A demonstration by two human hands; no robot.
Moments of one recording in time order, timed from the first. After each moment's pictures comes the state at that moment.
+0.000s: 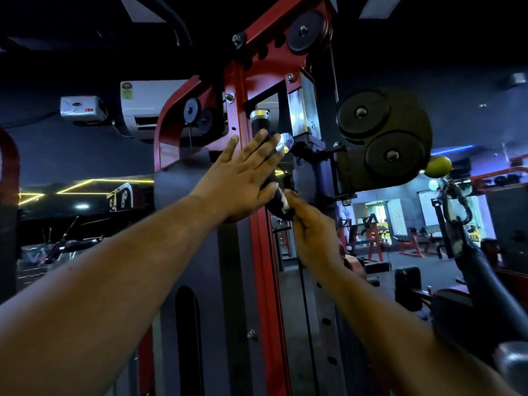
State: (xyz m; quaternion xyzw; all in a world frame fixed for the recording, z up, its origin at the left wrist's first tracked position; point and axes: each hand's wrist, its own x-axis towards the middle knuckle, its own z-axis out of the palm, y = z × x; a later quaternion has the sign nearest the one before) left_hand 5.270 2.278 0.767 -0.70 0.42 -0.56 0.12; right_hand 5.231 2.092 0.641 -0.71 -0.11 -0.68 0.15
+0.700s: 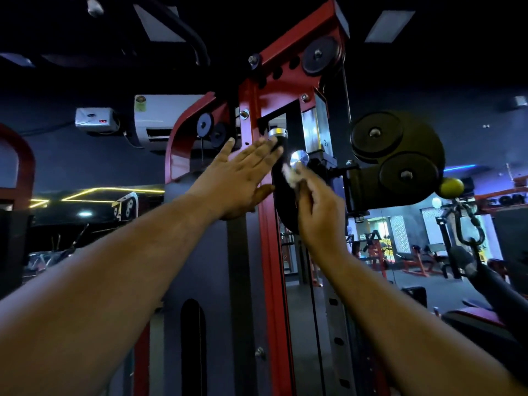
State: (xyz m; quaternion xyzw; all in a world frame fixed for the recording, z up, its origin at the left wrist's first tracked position) left_hand 5.271 2.315 0.795 -0.71 0.42 -0.56 0.11; right_hand 5.210 2.139 0.706 -0.62 -0.15 -0.75 0.19
